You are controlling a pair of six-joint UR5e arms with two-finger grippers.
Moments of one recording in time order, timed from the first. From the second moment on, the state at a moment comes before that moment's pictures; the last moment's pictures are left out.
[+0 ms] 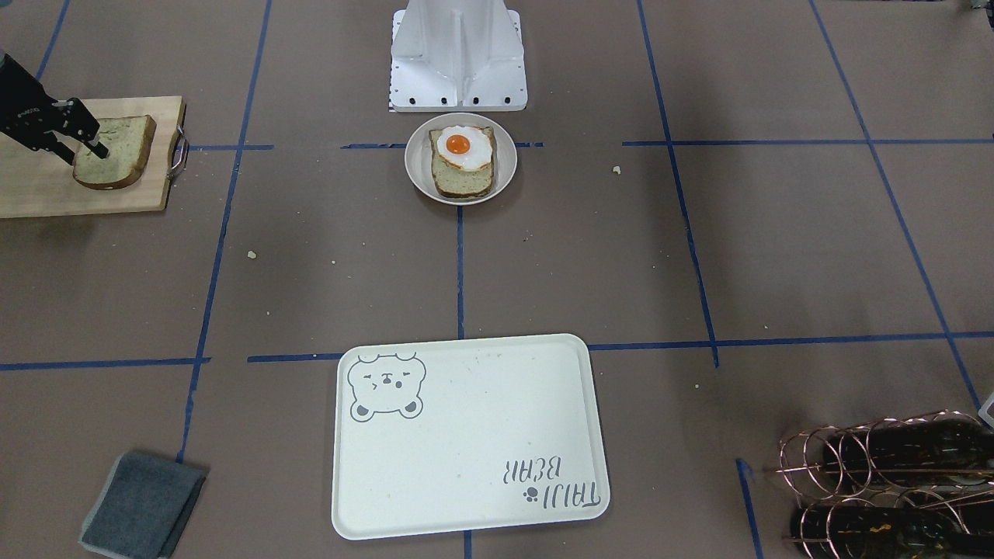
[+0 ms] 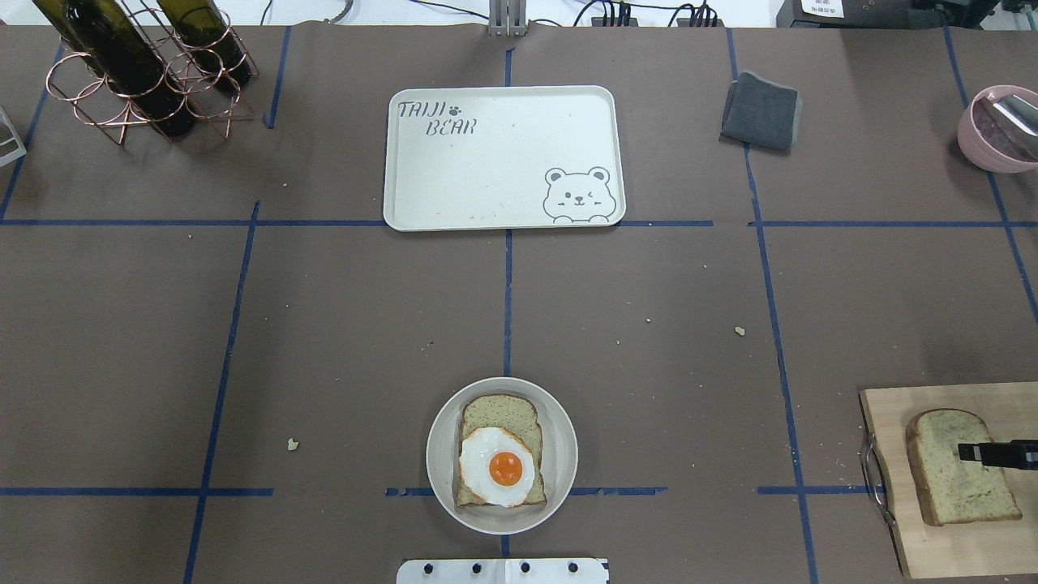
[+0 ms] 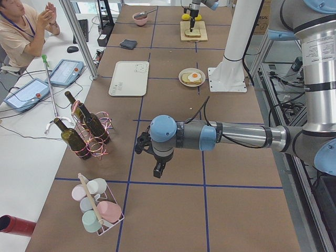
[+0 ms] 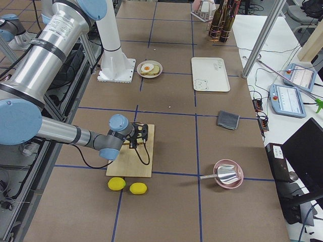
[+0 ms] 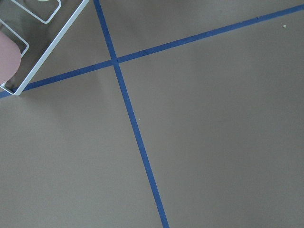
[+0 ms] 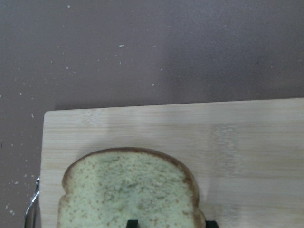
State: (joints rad) left arm -1.57 -1.37 -1.85 -1.56 -2.43 0.26; right arm 0.57 -2.14 1.69 -0.12 1.90 1.26
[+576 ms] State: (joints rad) left arm -1.57 -1.37 -1.85 -1.58 -2.45 0.26; right arm 0.57 -2.15 1.69 -0.12 1.90 1.25
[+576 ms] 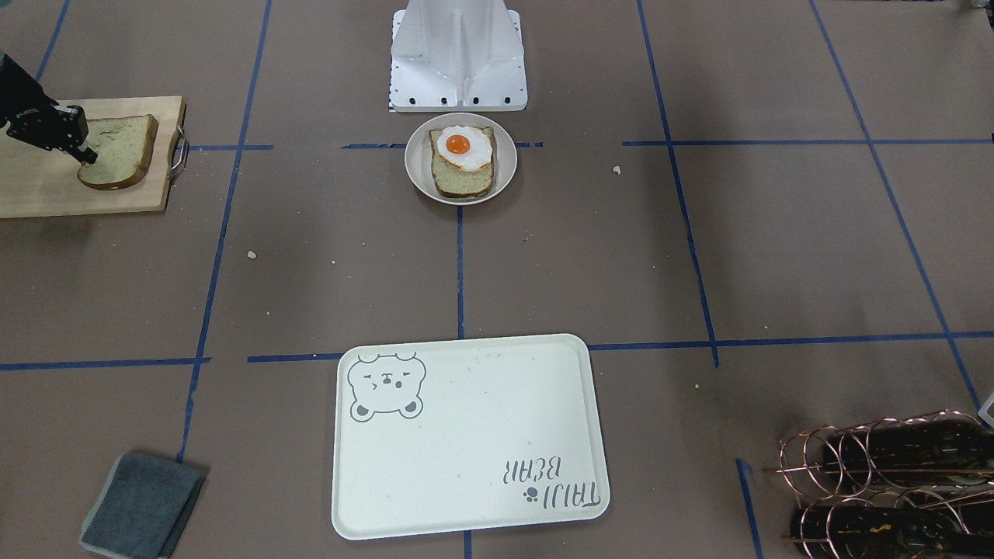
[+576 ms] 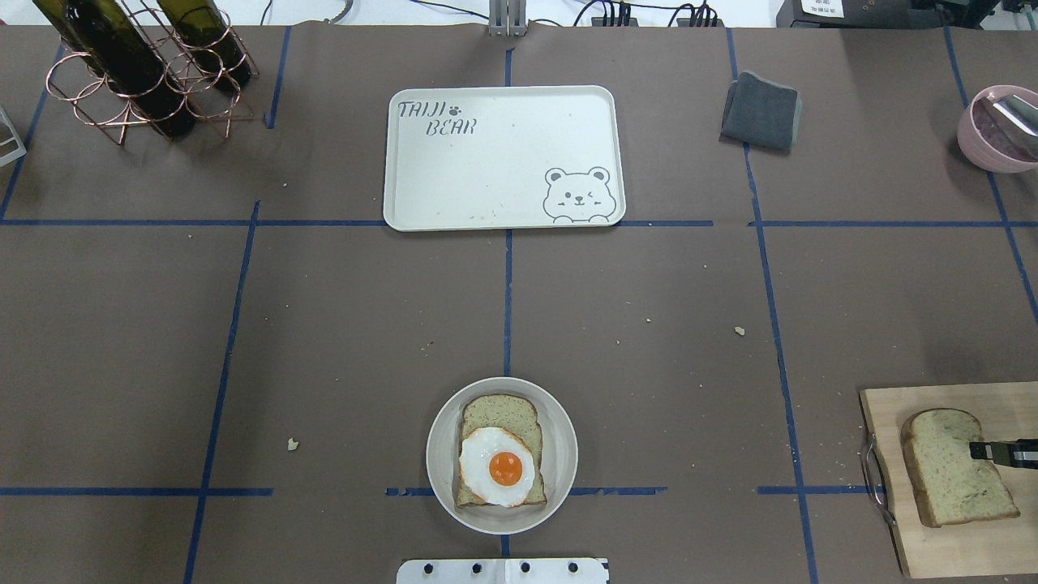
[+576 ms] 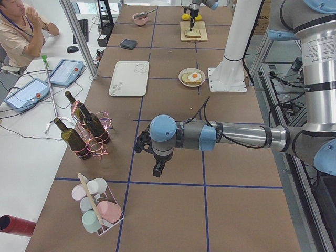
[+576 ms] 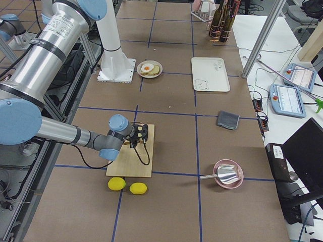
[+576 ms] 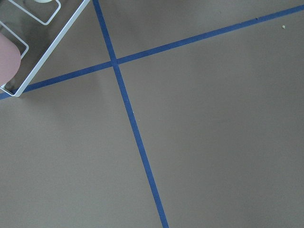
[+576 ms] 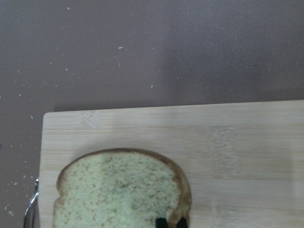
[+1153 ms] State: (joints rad) left arm -1.57 -1.37 -1.85 -1.58 -2.46 0.25; right arm 0.59 -2.13 1.84 -0.11 1.97 1.25
